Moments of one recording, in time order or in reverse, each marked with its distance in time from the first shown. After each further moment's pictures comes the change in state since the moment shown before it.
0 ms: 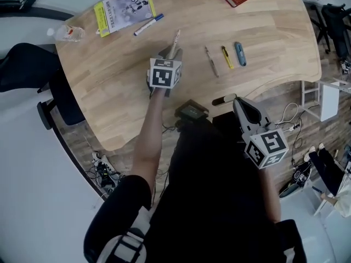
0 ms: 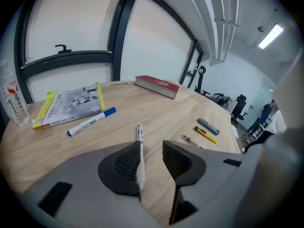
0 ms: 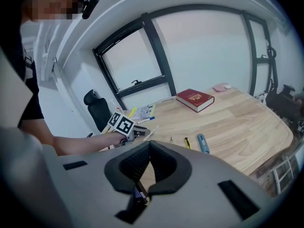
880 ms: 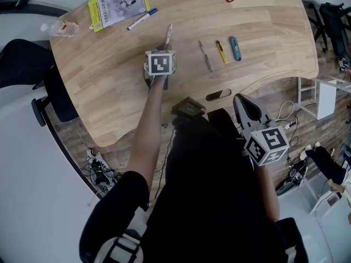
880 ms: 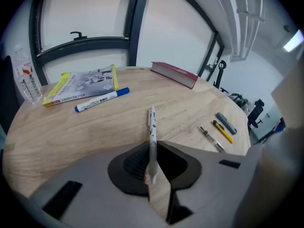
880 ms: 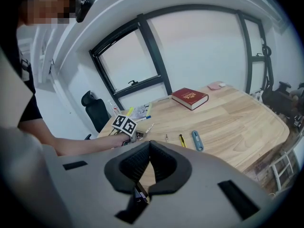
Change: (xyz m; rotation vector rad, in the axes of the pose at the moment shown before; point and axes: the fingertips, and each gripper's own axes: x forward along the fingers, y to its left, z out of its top) left arm 0.025 0.023 -0.035 -0.139 0.108 0.148; right arm -0.013 -0.017 -0.010 0.036 0.000 -0.020
